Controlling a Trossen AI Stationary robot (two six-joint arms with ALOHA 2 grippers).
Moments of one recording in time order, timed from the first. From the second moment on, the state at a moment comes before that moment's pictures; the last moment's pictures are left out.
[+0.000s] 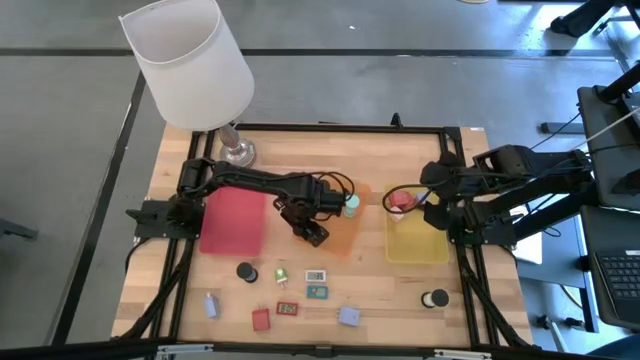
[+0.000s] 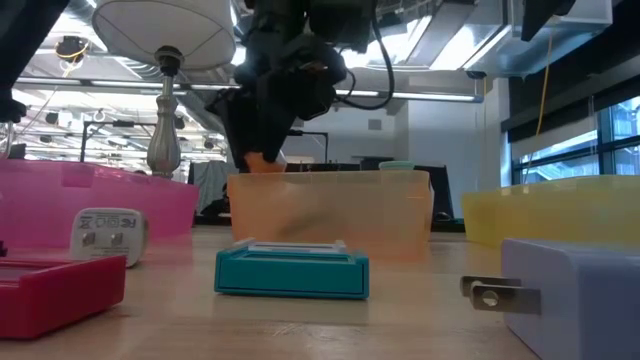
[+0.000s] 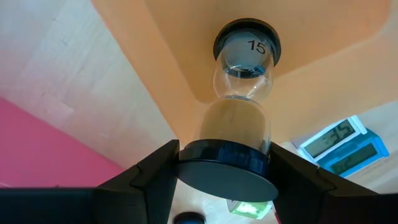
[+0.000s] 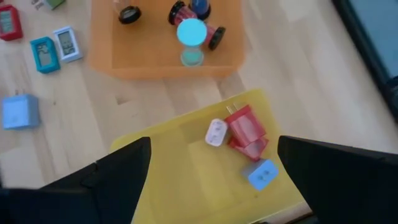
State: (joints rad) left arm -0.01 2.03 1.70 -1.26 0.17 -0.83; right arm 0.24 1.10 1.39 -1.44 0.27 0.52
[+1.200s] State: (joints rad) left arm -0.04 2.03 1.70 -1.24 0.14 -0.95; right arm 0.24 1.11 1.39 -1.26 0.26 0.51
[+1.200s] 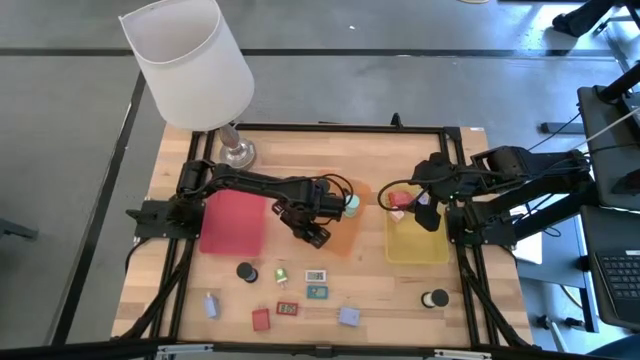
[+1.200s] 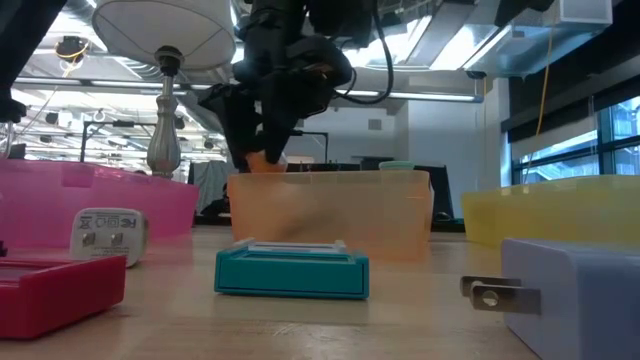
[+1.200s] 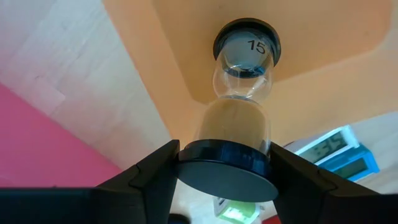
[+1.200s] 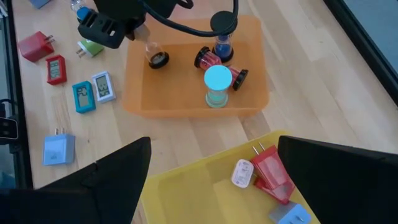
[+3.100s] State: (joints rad) left arm -0.04 2.03 1.70 -1.29 0.10 -0.95; right arm 0.24 1.11 1.39 -1.26 0.26 0.51
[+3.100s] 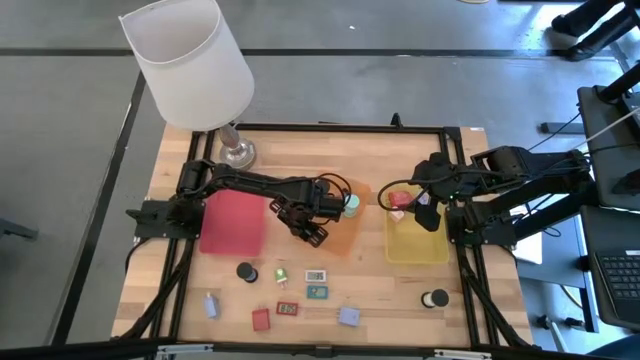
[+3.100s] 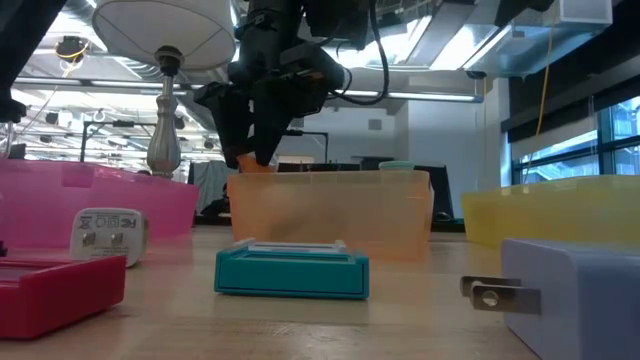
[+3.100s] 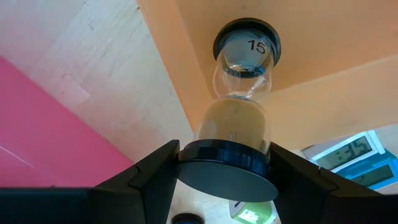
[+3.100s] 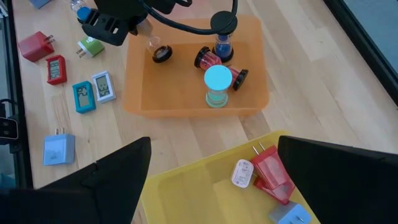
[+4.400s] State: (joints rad) left arm -0.16 2.02 2.06 -1.57 -0.12 -0.87; right arm 0.24 1.11 1.39 -1.26 0.26 0.51
